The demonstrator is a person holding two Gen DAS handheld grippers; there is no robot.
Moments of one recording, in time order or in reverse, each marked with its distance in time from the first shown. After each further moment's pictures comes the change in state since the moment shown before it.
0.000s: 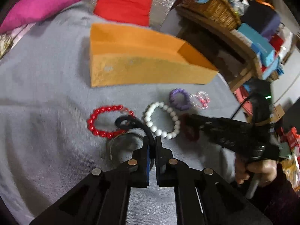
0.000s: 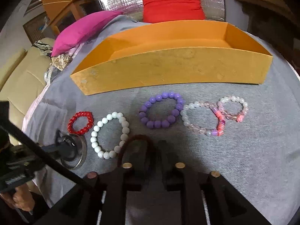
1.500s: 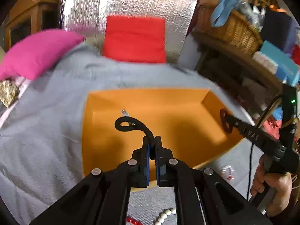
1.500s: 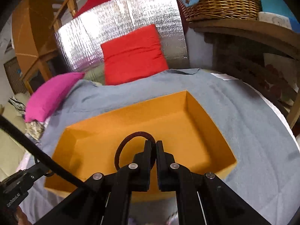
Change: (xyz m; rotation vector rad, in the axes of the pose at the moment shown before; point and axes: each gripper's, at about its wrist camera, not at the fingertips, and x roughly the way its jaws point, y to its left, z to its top) left arm 0.052 -0.012 0.148 0.018 -0.156 0.239; right arm -0.019 -0.063 0.144 0.196 -0.323 -0.187
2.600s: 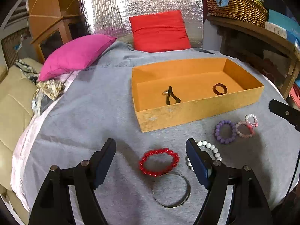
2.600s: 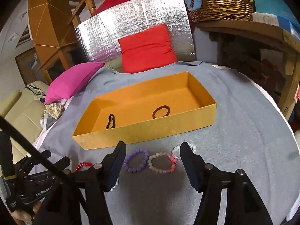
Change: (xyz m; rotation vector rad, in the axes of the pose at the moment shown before) left arm -0.090 -0.013 -0.092 0.122 -0.009 0.341; right arm -0.116 -0.001 -0.089 -0.032 0.021 0.093
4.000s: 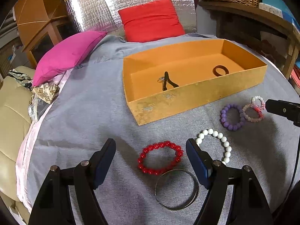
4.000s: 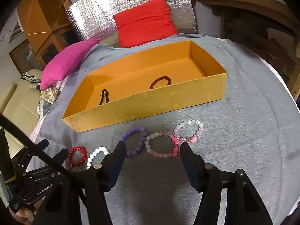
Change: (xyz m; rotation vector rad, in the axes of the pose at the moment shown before) left arm 0.026 -0.014 -0.007 0.090 0.074 0.010; right arm 0.043 -0.009 -0.012 0.029 0.196 0.009
